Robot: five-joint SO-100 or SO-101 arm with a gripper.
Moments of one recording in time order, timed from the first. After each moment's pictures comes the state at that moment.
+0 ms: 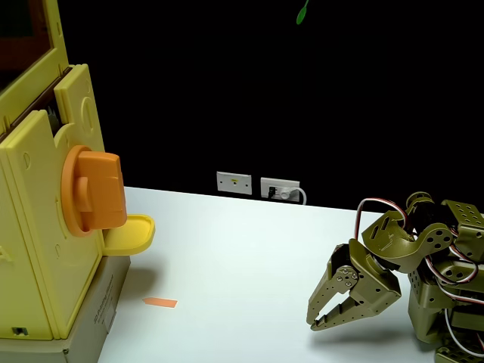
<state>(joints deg) -7.9 194.9 184.9 59.0 11.0</state>
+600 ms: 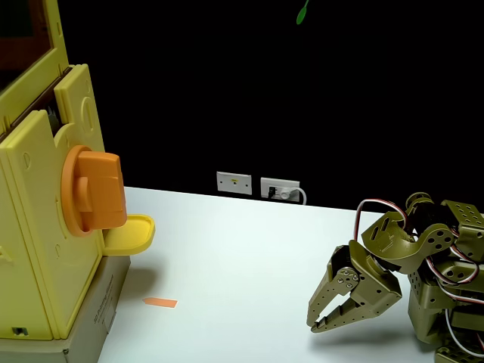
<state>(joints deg) -9.1 194.9 184.9 59.0 10.6</state>
